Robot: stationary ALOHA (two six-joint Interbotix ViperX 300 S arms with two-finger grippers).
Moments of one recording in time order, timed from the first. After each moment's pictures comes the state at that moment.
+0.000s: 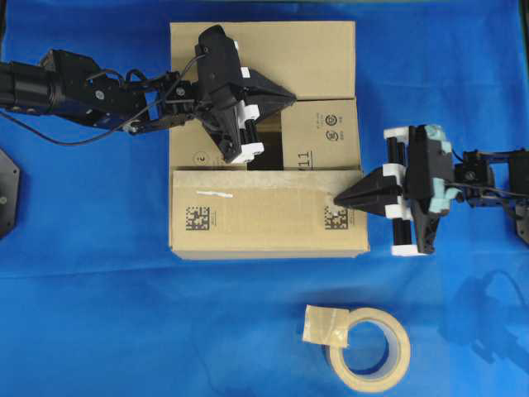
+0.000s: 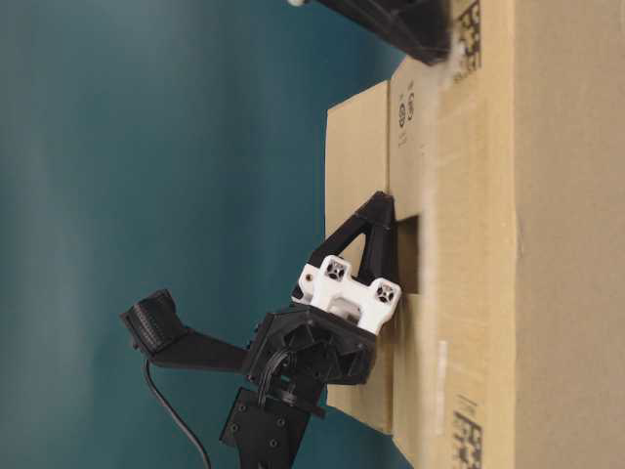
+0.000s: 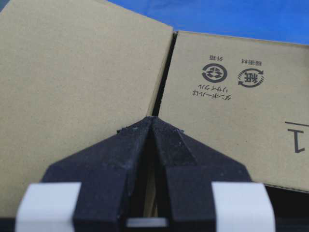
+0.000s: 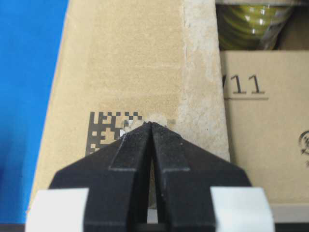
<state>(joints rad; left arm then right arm) 0.24 0.17 0.63 -0.04 -0.49 0.07 0.06 -0.28 1.02 0.17 -0.24 0.02</state>
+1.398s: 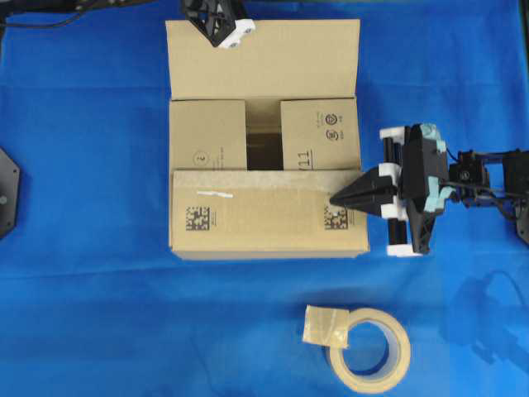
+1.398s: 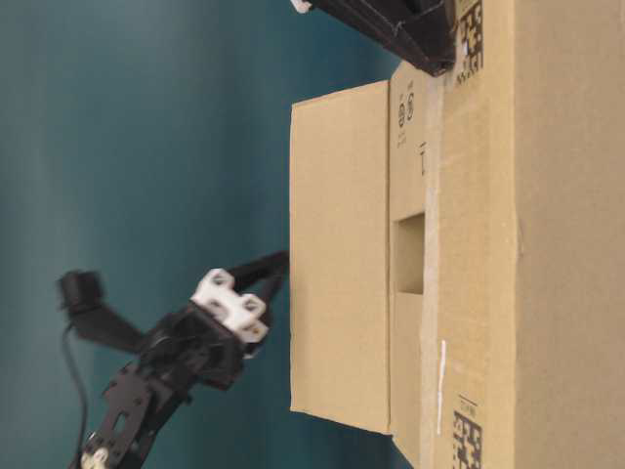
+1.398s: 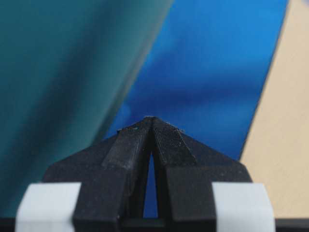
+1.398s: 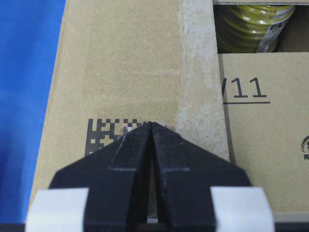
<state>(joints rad) 0.52 0.06 0.34 -0.04 0.20 0.18 0.06 -0.27 1.01 0.18 -0.25 0.01</state>
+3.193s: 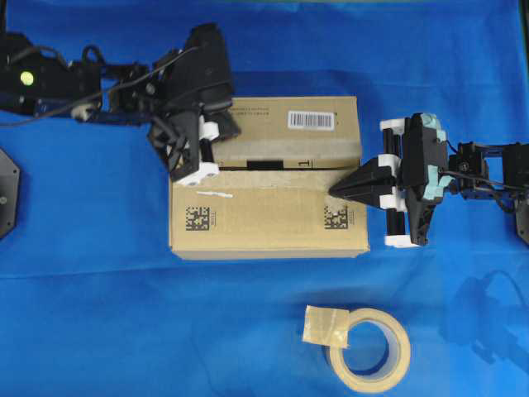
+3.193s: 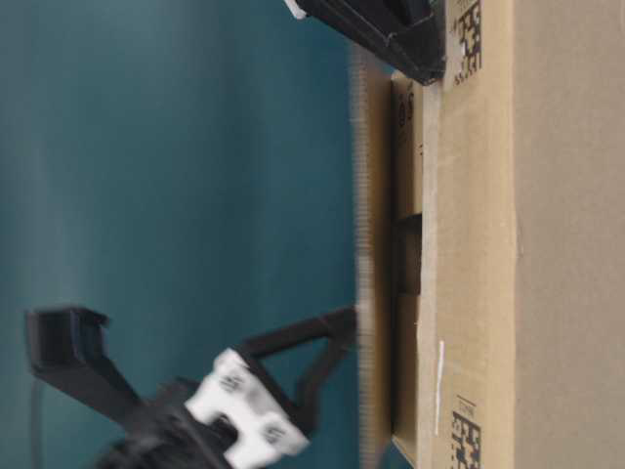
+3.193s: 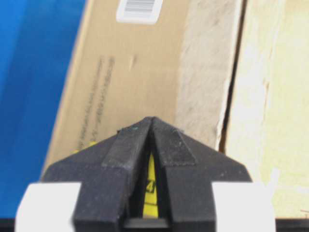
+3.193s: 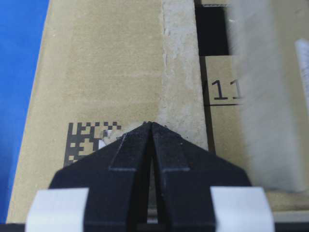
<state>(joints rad) 0.17 -0.12 0.61 -0.04 0.29 -0.05 0.02 -0.27 1.01 0.17 -0.26 0.00</state>
